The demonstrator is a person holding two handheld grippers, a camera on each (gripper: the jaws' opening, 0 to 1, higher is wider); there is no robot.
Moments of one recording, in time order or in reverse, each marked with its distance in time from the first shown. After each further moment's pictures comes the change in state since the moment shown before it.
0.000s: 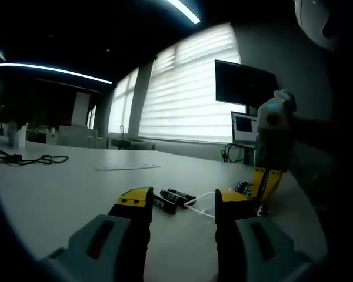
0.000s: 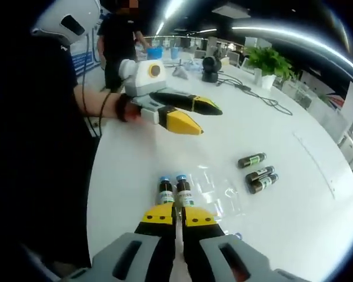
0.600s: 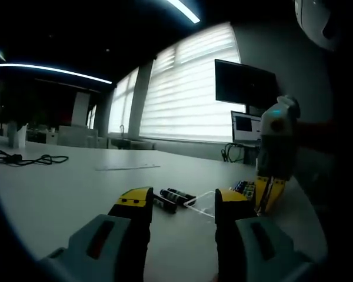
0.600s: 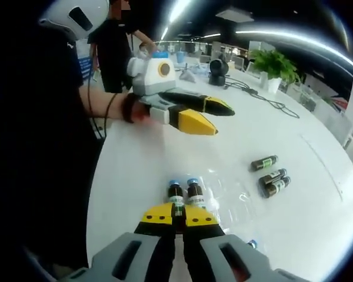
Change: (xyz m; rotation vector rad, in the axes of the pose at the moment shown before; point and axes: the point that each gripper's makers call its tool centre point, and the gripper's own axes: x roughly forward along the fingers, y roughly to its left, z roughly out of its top) left arm 0.001 -0.002 0.000 0.002 0.003 0.001; right arm 0.018 0.010 0.003 -0.013 -0.054 0.031
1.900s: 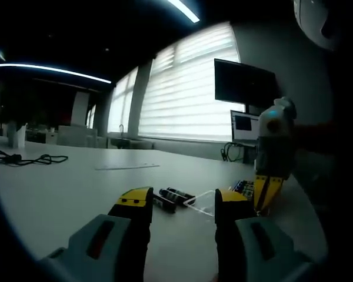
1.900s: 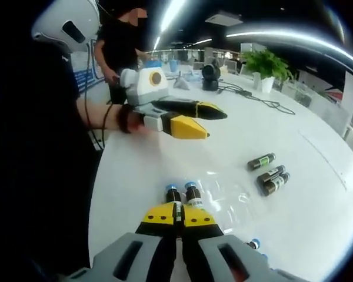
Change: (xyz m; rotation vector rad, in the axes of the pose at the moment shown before) left arm 0.000 0.001 -0.001 0.001 0.005 -0.005; right arm -0.001 -0.004 0.005 0.079 -0.060 -0.009
